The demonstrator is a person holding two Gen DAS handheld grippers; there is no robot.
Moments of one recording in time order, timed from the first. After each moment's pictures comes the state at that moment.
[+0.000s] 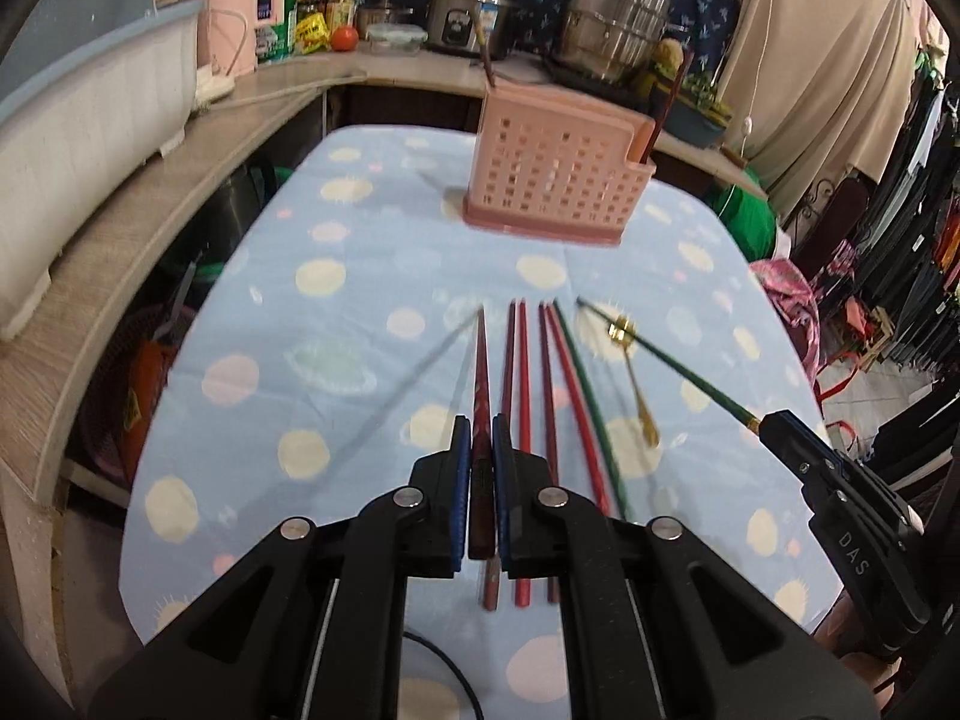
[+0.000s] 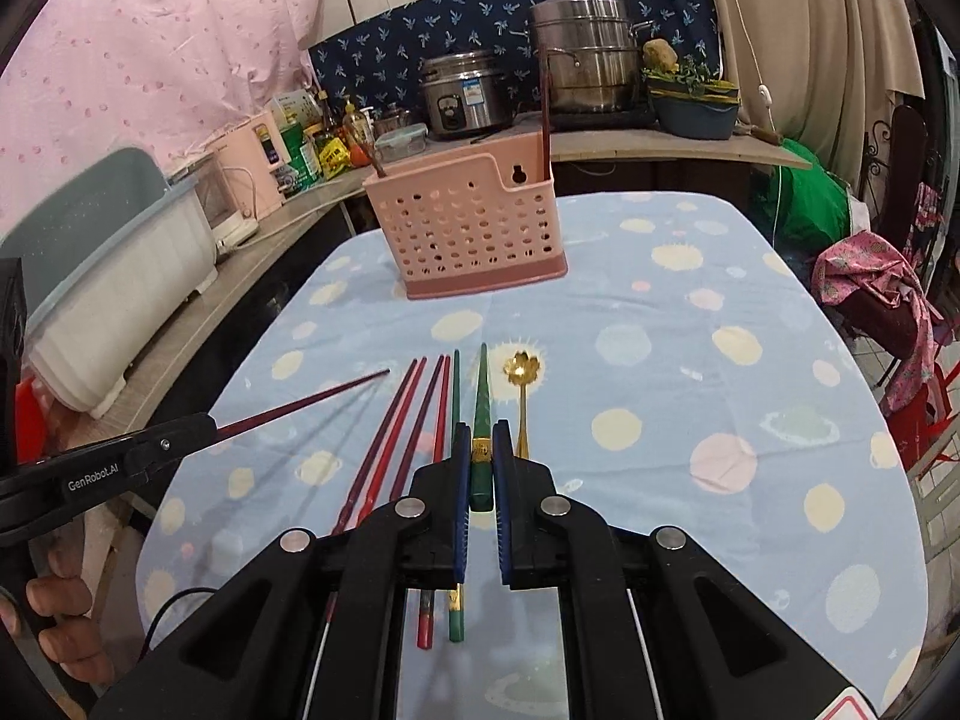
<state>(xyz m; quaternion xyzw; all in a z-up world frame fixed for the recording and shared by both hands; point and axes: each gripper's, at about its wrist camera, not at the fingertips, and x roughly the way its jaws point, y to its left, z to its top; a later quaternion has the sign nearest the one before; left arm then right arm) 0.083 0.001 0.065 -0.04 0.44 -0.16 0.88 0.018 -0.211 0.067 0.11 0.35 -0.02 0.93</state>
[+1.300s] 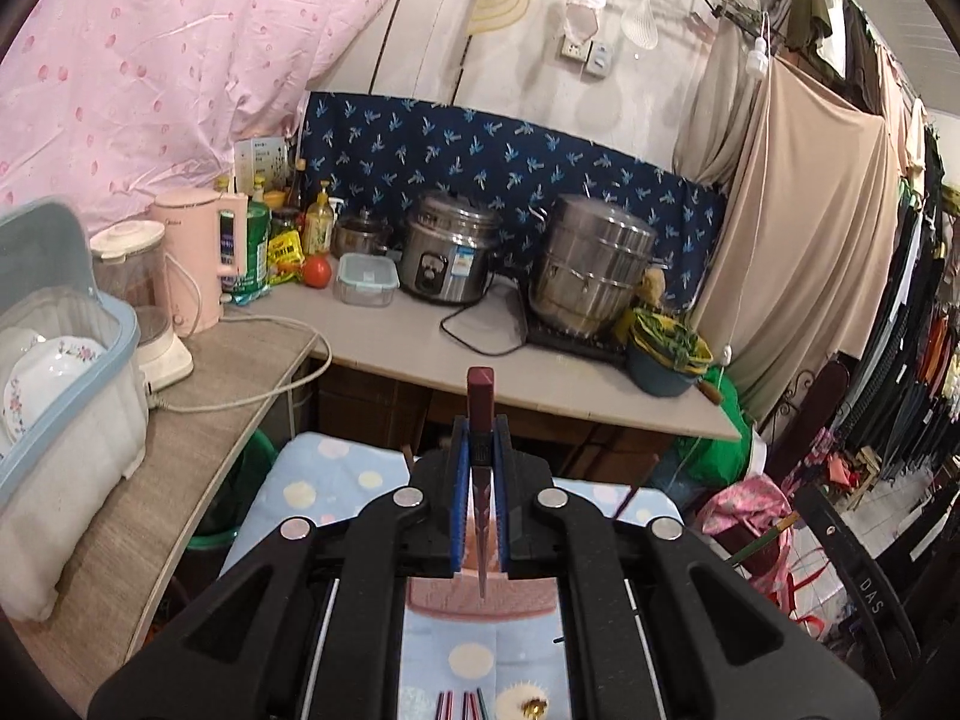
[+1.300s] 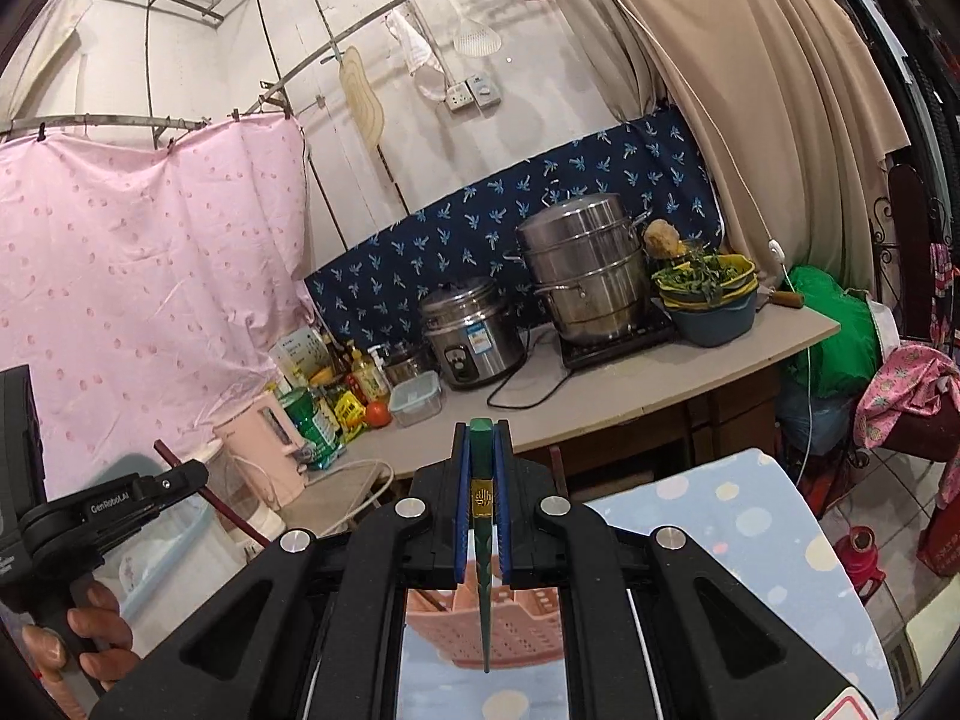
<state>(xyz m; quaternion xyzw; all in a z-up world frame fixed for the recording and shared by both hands) 0.248 -0.039 0.273 -0.10 0.24 -0.15 0.95 0.174 -0.300 0.253 0.20 0.13 -0.03 0.97</state>
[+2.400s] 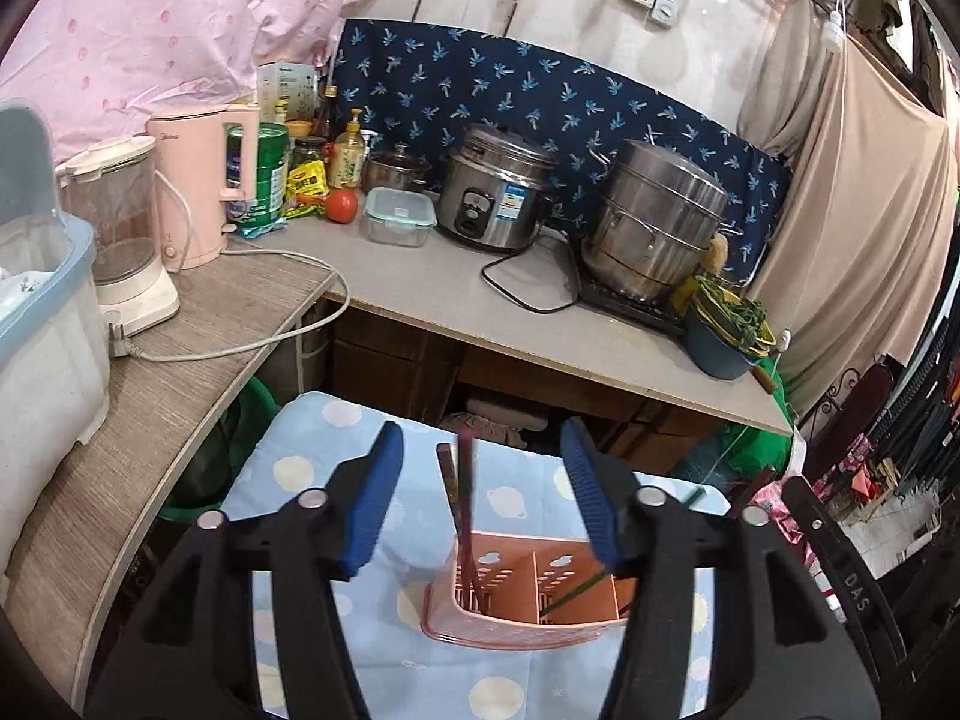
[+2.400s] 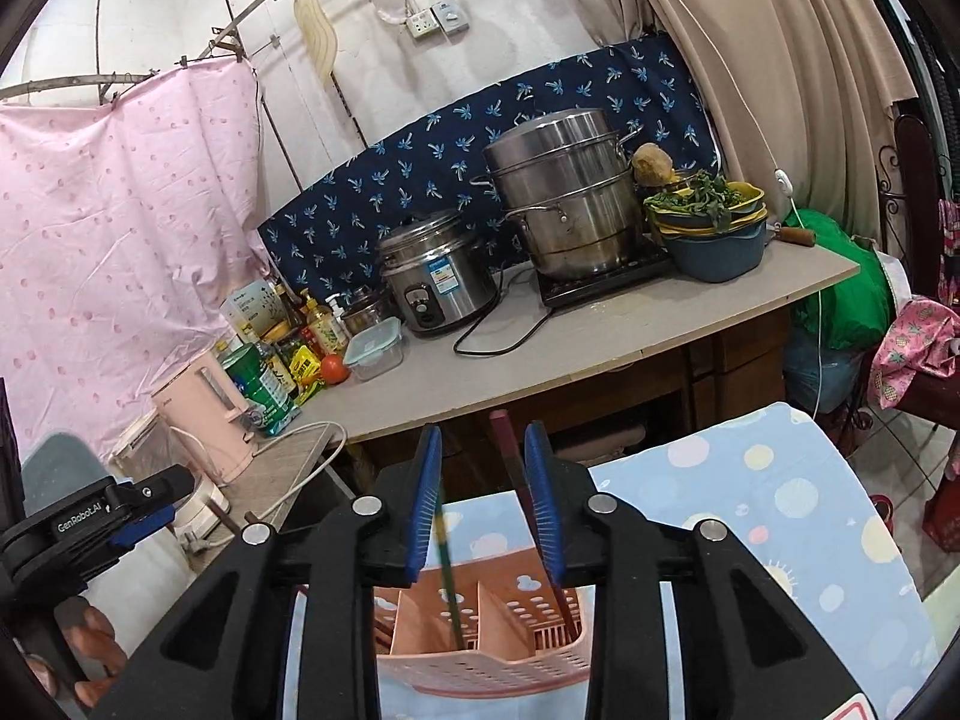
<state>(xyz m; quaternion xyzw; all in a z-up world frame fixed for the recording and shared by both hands) 0.339 -0.047 0.193 -0.12 0.31 -0.12 0.94 0.277 -0.305 0.170 0.21 0.20 -0.05 0.96</state>
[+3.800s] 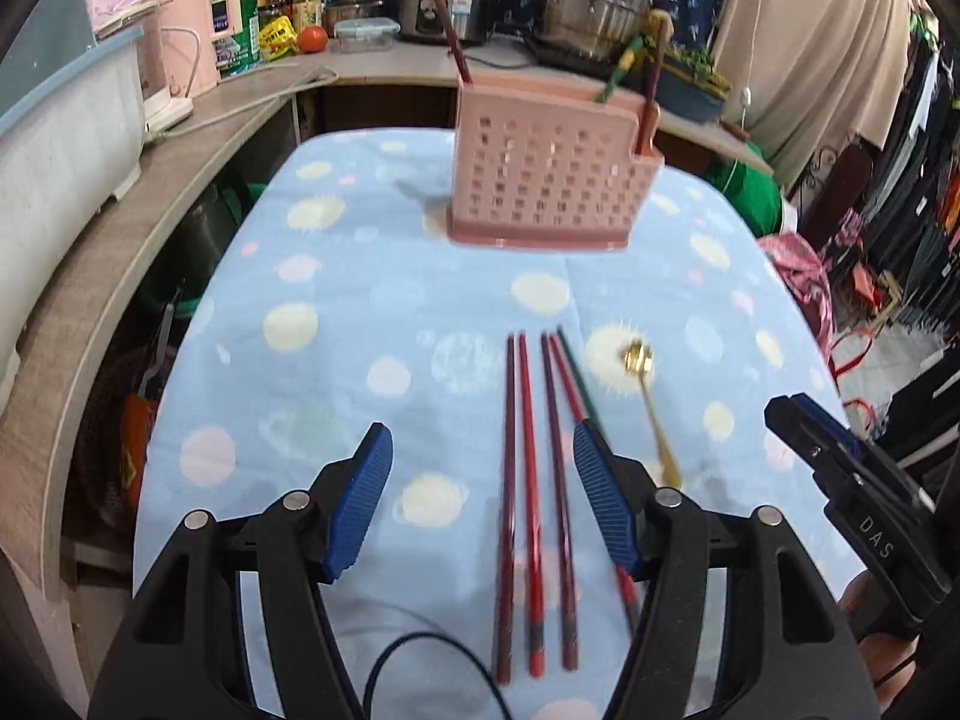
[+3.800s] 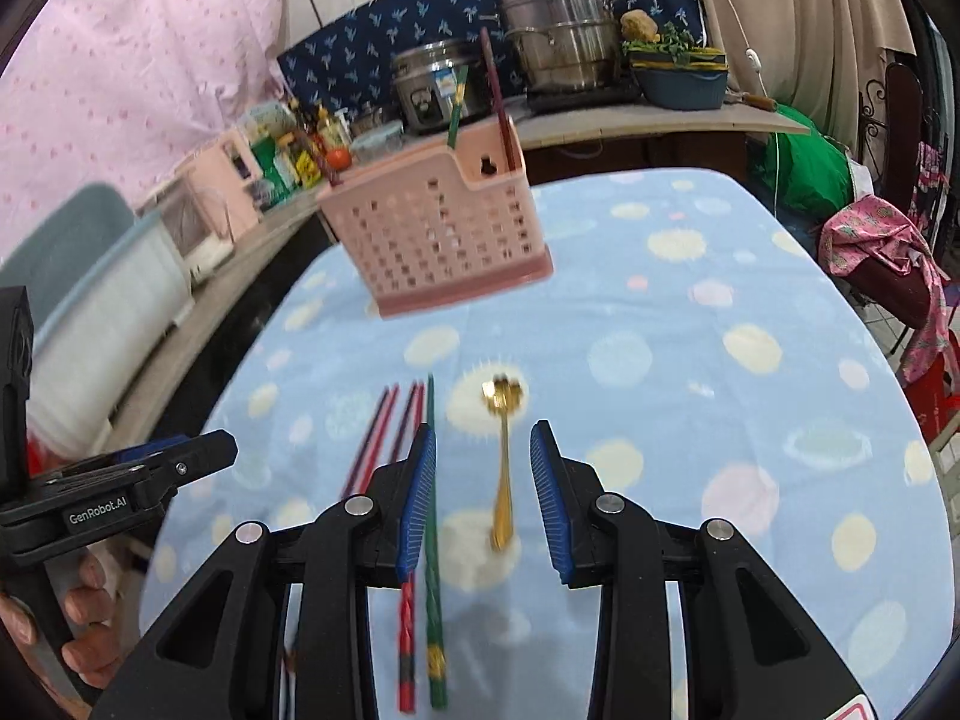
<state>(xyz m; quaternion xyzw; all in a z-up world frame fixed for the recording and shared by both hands) 0.124 -0.022 0.045 0.01 0.46 -0.17 0.87 0.058 -0.236 0.040 0.15 0.37 -0.03 0.92</state>
